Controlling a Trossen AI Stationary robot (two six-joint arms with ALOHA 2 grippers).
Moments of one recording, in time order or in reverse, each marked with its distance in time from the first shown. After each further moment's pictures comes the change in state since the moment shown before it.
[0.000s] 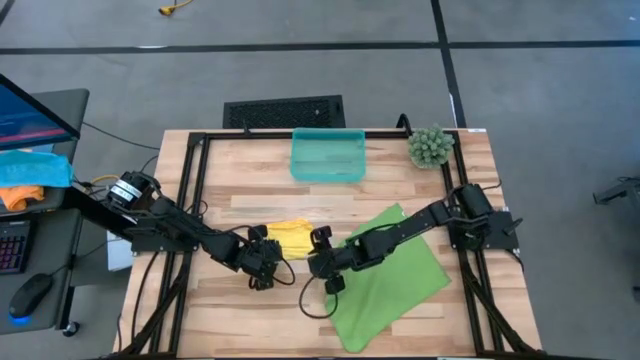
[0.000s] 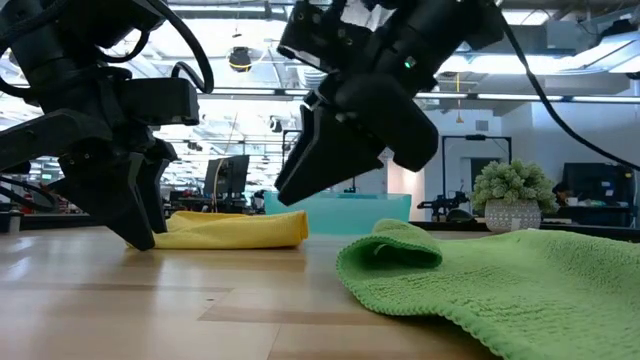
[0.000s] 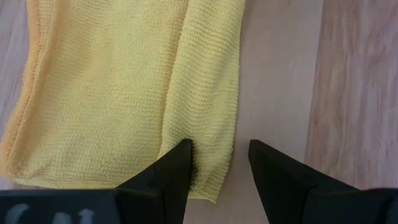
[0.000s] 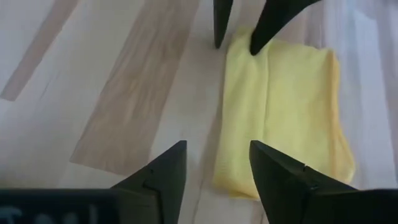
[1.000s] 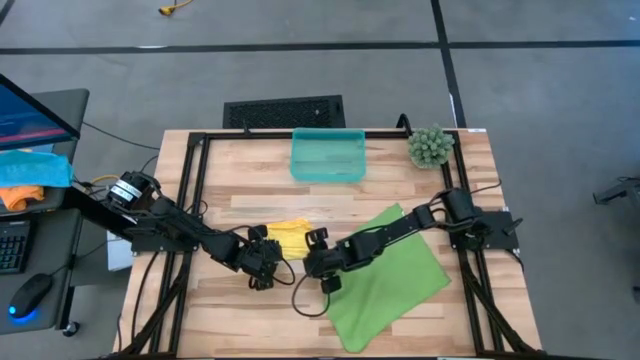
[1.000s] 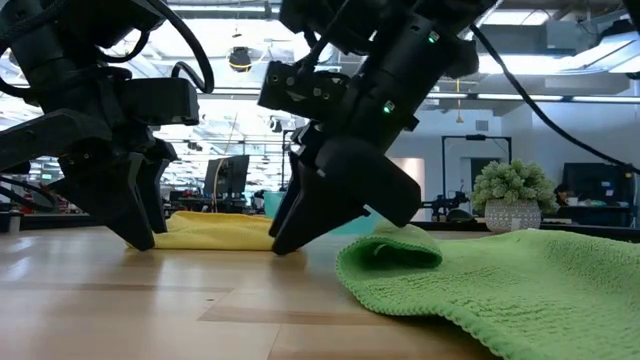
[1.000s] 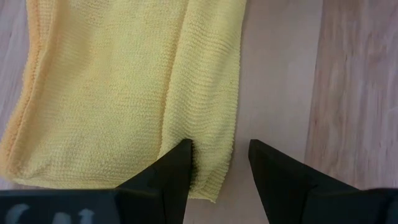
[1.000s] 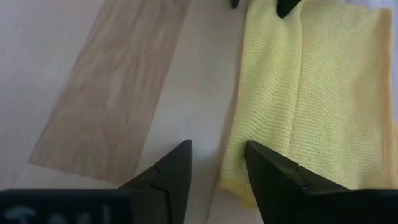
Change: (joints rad) left arm -0.002 -0.001 0.001 -0.003 0.000 0.001; right arm -0.034 0.121 0.078 -0.067 -0.007 0.011
